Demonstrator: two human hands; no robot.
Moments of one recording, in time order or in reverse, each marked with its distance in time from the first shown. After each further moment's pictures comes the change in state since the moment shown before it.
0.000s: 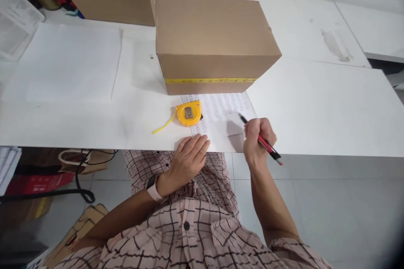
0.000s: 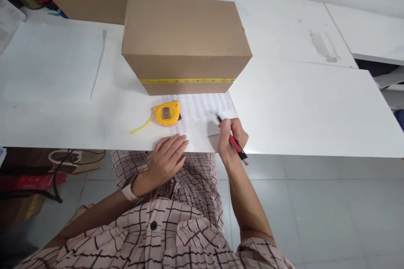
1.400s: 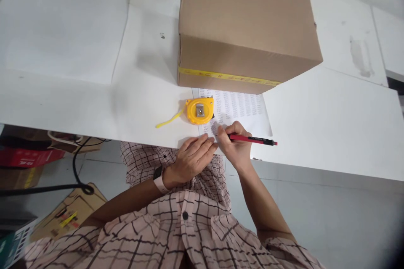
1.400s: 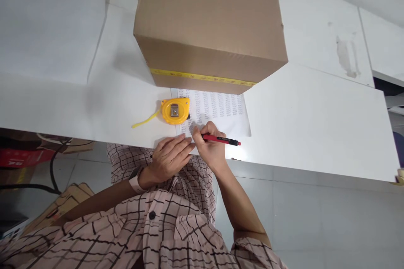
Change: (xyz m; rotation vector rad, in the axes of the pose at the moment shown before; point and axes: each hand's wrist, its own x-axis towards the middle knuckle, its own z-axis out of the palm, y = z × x) left_hand 0.007 0.000 0.010 0.121 0.242 0.000; right_hand -0.021 -0.015 0.042 0.226 -0.359 -0.003
